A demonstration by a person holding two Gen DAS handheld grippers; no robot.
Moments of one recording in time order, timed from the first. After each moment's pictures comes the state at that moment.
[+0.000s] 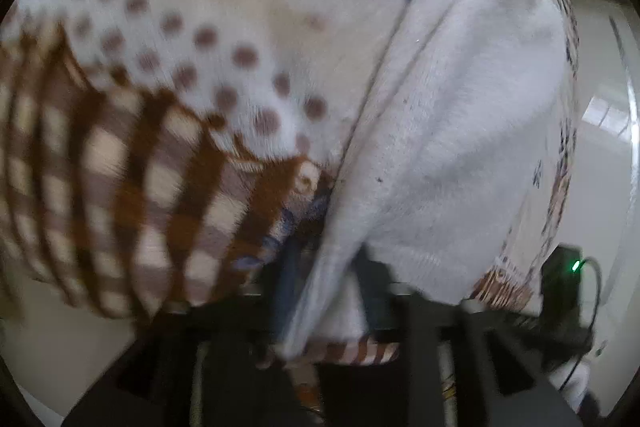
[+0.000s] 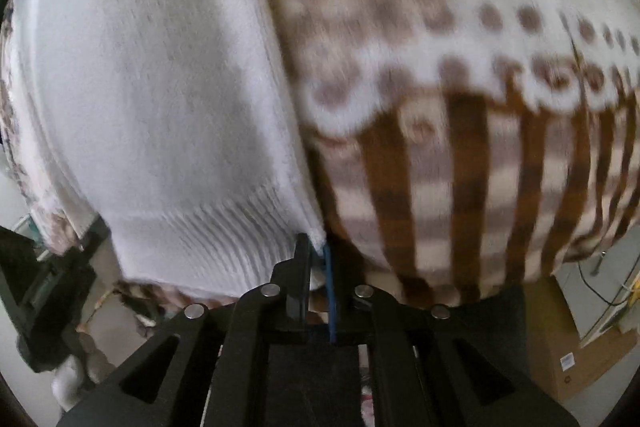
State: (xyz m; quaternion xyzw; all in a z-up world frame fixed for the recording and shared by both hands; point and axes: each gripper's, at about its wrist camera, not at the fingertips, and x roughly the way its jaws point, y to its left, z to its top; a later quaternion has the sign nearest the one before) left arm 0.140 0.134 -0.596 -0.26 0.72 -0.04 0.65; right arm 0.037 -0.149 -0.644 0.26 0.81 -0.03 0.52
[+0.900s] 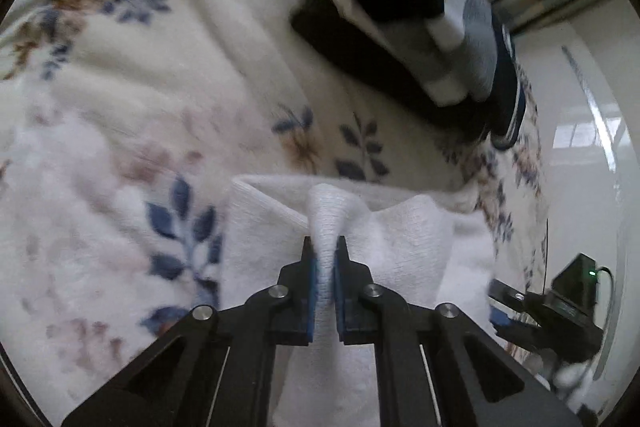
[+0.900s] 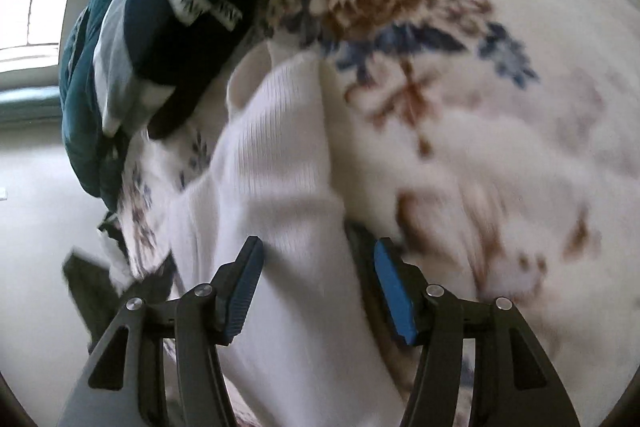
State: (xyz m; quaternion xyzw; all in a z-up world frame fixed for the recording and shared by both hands) left arm 0.485 0.076 -0.565 -0.24 0.57 -0.08 0.78; right arm 0.415 -0.239 -0.586 0.40 0.61 0.04 0.68
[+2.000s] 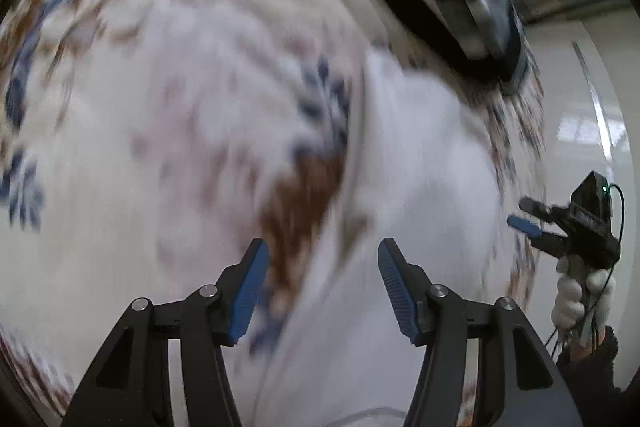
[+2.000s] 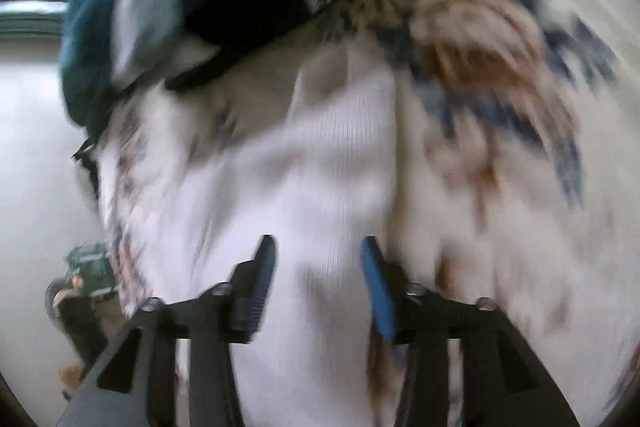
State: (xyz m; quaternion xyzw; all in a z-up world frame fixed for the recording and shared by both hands) left arm 0.357 0.148 -0.553 -0.26 0.64 -0.08 0.72; right arm 0.436 -0.231 -0.561 0.27 0.67 0.12 0.68
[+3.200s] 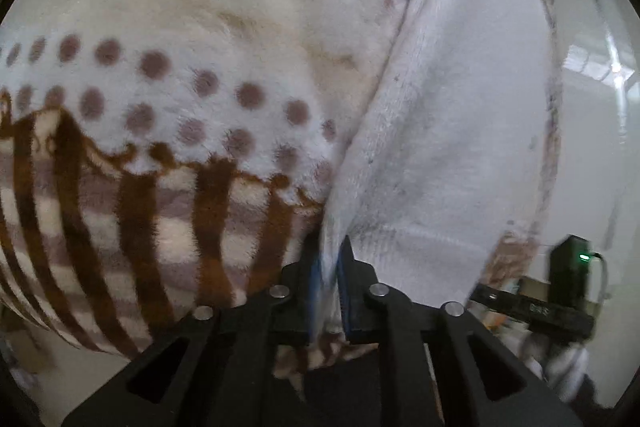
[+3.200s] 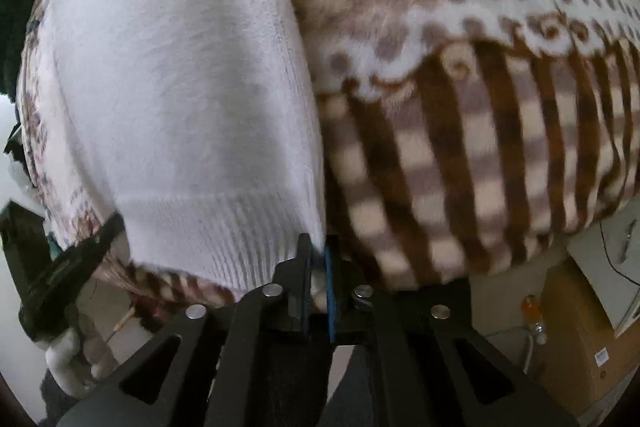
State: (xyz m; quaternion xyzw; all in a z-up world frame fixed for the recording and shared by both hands) left arm 0.167 0.179 -0.620 -0.25 0.73 -0.13 0.62; right arm 0.051 -0.083 -0.646 0.29 0.77 -0.03 0.57
